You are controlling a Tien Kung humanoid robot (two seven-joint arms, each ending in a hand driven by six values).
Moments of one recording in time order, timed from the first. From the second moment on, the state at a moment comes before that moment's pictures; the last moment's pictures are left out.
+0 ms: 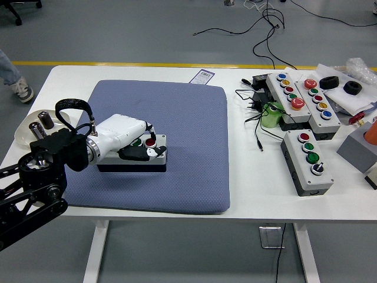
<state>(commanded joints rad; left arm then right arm) -0.67 0.55 -0.64 -1.63 1.89 -0.20 0.42 0.05 0.00 1.87 0.18 -1.86 -0.19 -0.19</state>
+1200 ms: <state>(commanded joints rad) -0.64 0.54 -0.68 -1.61 1.90 -0.04 0.39 0.05 0.00 1.86 0.18 -1.86 -0.19 -0.19</state>
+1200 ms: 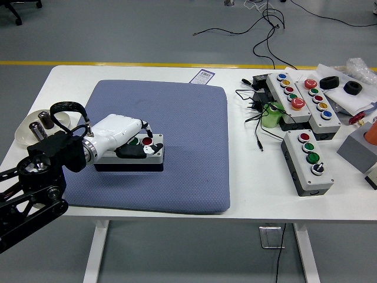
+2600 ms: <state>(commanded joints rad) -0.59 0.44 -1.01 -1.10 0.51 0.11 -0.12 0.05 0.00 1.86 0.18 -1.88 -0.18 -0.19</state>
